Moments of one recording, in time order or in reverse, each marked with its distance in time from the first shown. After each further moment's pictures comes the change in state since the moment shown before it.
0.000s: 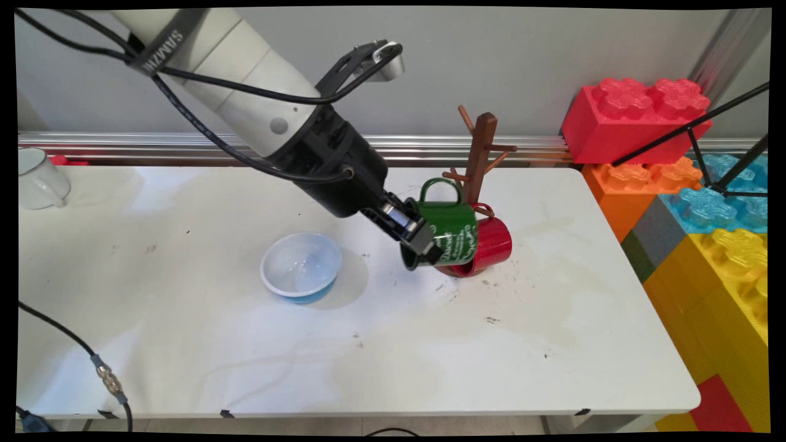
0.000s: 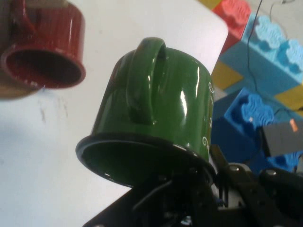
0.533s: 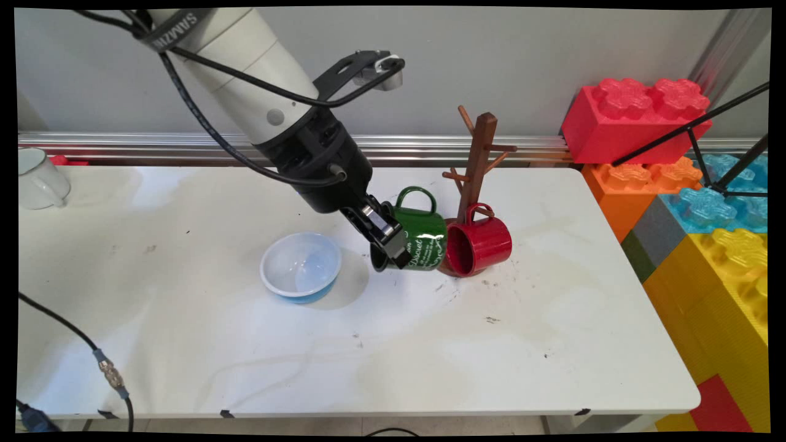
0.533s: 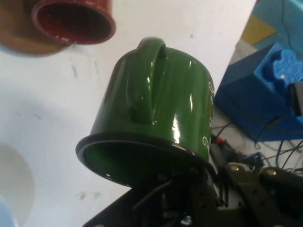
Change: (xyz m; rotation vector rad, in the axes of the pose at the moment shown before) arm 0.012 -0.005 -0.005 0.082 -0.140 0.012
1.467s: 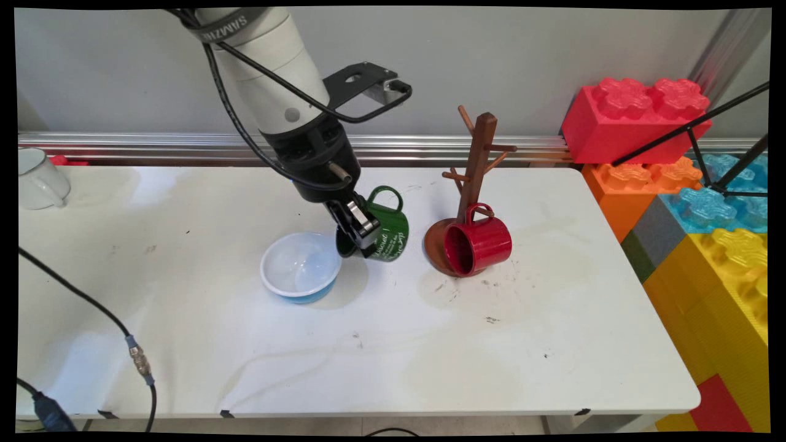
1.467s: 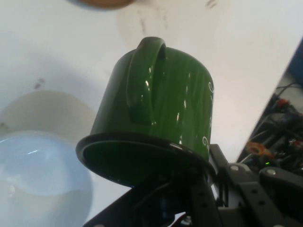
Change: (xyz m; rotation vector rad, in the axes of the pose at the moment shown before) arm 0.023 -0.021 0.010 0.170 -0.166 -0.007
